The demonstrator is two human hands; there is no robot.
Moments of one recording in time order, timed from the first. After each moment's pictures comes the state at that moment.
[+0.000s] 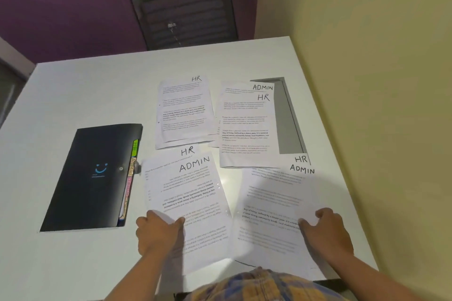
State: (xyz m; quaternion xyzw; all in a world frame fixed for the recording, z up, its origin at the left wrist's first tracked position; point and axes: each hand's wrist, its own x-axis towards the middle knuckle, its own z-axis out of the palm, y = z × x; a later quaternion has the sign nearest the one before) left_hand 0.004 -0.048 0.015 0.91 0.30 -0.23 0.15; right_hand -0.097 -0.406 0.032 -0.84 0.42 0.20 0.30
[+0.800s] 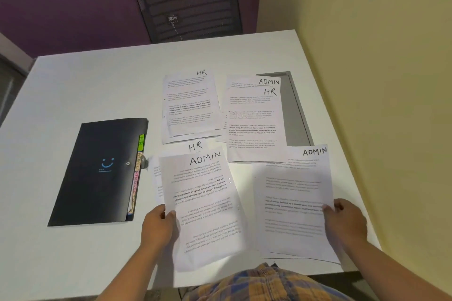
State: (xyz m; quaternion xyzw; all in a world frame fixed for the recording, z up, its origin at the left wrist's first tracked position) left_hand 0.003 -0.024 0.036 0.85 0.26 -0.21 0.41; right_hand -0.093 -0.422 0.019 -0.82 0.46 0.08 0.34
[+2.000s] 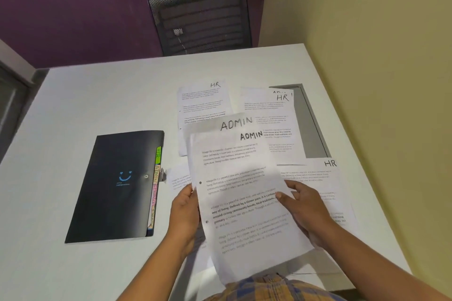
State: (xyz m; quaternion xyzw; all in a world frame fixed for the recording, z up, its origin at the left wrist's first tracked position) left_hand 0.043 -0.051 0.123 0.64 0.25 -0.21 0.70; right_hand -0.012 -0.297 0.082 -0.68 0.32 0.10 0.66
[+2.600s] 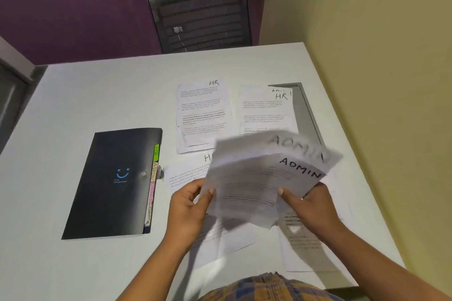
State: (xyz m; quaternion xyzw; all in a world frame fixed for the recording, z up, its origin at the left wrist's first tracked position) left_hand 0.035 -0.051 0.124 0.75 0.04 -0.11 0.65; right_hand -0.017 -0.302 0.114 -0.77 0.22 -0.02 0.60
